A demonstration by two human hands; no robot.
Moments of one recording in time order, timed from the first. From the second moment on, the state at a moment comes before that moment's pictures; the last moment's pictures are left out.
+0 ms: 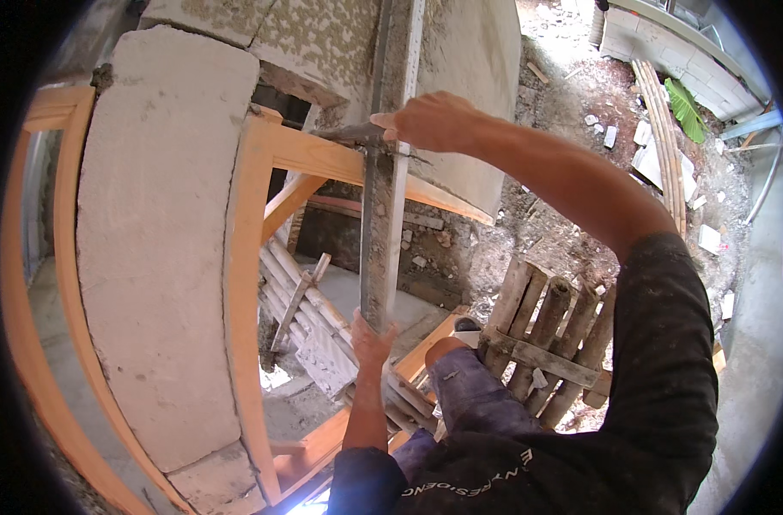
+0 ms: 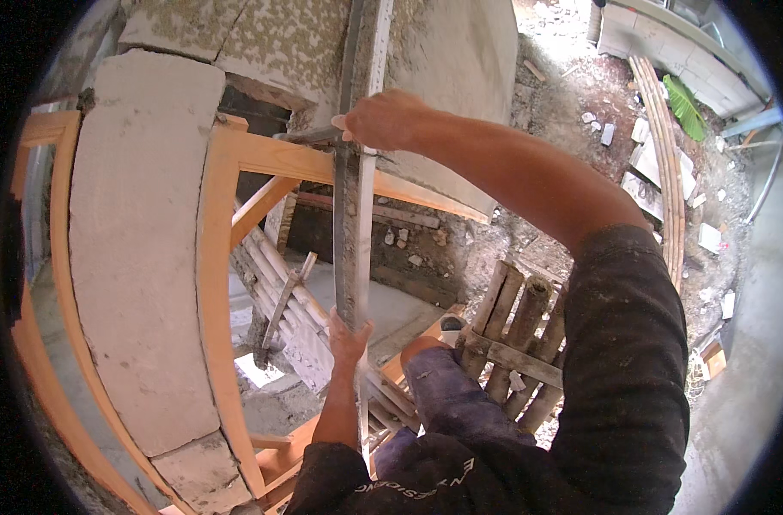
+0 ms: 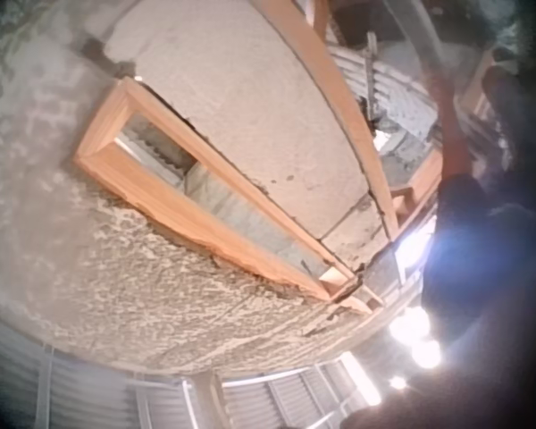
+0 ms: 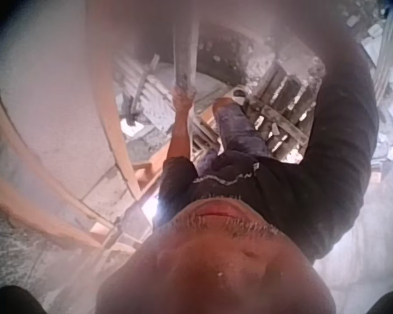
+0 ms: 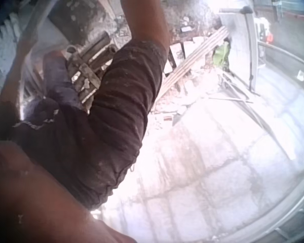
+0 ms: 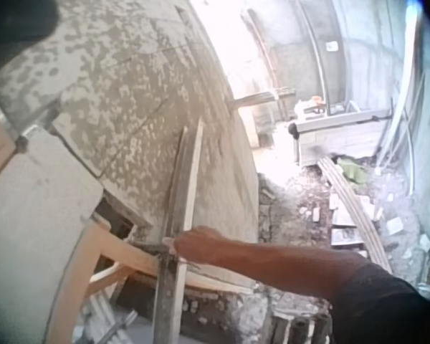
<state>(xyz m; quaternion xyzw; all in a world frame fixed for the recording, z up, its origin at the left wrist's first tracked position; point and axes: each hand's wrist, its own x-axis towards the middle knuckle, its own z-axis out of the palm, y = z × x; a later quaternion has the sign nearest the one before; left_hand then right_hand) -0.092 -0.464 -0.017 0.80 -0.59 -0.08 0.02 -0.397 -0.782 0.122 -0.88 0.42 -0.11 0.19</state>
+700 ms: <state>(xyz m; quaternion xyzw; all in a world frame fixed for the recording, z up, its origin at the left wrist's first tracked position) -0.093 -0.465 -0.012 0.81 -0.58 -0.09 -0.03 -0.388 -0.781 0.130 -0.87 0.44 -0.08 0.23</state>
